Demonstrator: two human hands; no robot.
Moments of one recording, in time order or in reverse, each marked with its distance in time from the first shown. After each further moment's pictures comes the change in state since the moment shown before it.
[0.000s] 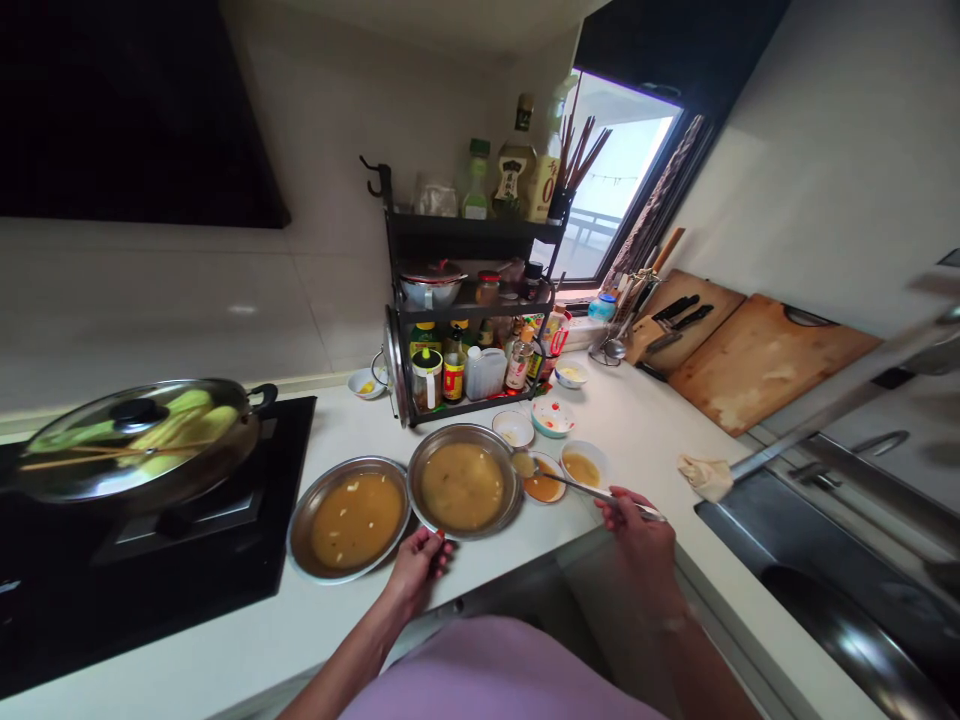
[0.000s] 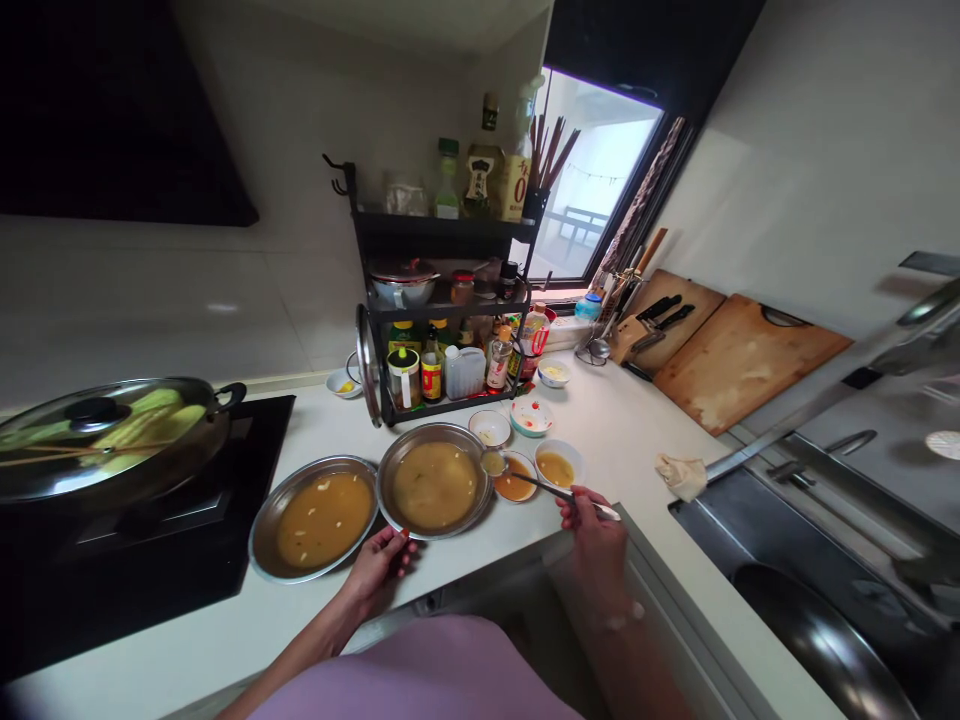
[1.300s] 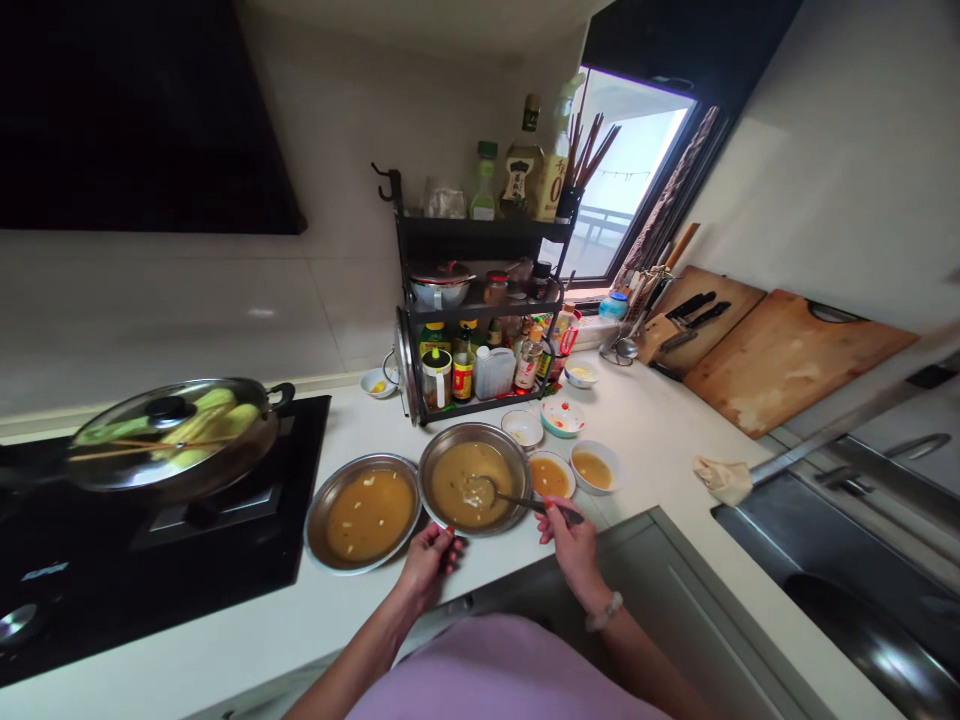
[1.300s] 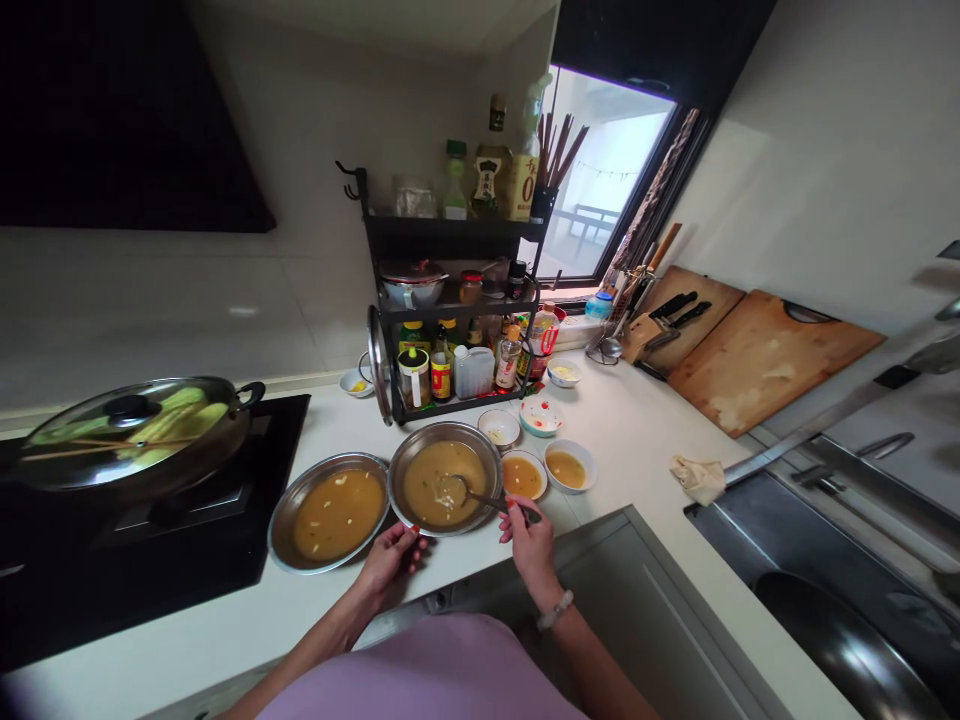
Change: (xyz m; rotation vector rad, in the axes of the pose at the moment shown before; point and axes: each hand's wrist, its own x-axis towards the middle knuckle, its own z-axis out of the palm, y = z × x) left_hand 0.001 -0.002 0.001 0.019 0.030 0.012; right_hand -0.039 0.072 0.044 -0.217 -0.312 -0.020
